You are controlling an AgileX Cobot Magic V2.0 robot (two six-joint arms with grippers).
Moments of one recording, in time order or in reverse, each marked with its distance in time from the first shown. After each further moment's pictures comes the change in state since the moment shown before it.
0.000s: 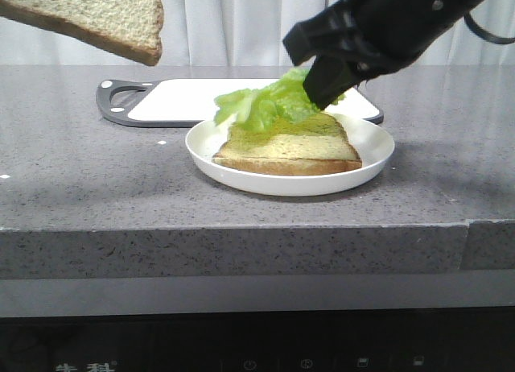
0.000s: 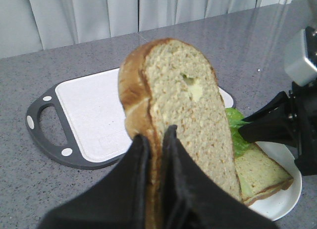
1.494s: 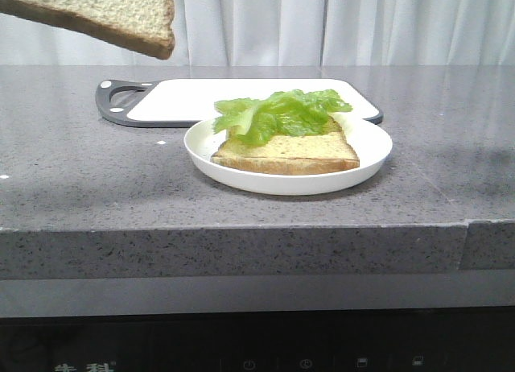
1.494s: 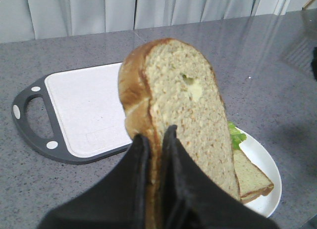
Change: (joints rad) left arm 0.000 0.003 0.000 -0.112 0.000 0.000; right arm -0.149 -0.406 0.029 0.002 0.125 0.000
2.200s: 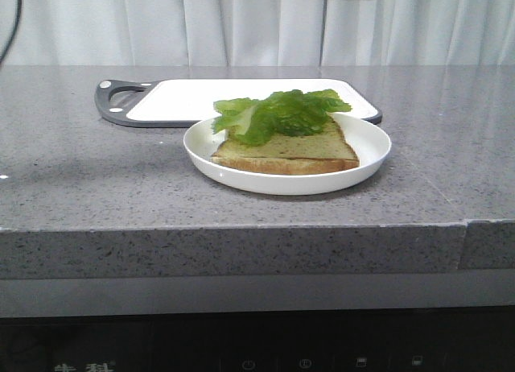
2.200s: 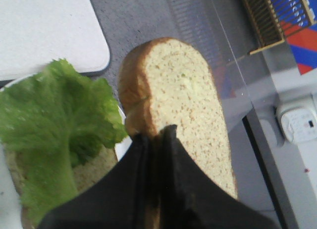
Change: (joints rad) left arm 0.261 0.652 -0.454 -1.322 0.637 0.739; right arm 0.000 -0.398 0.207 0.000 0.017 0.000
